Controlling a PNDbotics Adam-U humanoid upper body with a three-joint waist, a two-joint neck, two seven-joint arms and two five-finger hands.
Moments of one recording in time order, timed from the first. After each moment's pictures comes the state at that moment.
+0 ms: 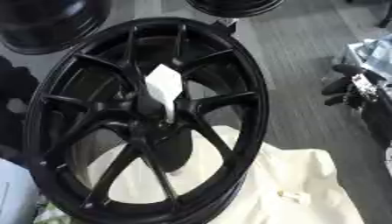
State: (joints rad) left arm -0.76 1.04 -0.01 -1.32 0.06 -0.24 -0.87; right arm -0.10 -0.52 -0.20 -1.80 -0.27 0.05 0.14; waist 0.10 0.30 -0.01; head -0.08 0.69
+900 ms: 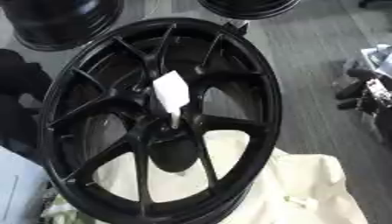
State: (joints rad) left arm -0.50 1.05 0.08 -1.38 -0.16 -0.29 -0.78; right arm -0.08 -0.52 -0.21 -1.80 -0.27 0.04 0.12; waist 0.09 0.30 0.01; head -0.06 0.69
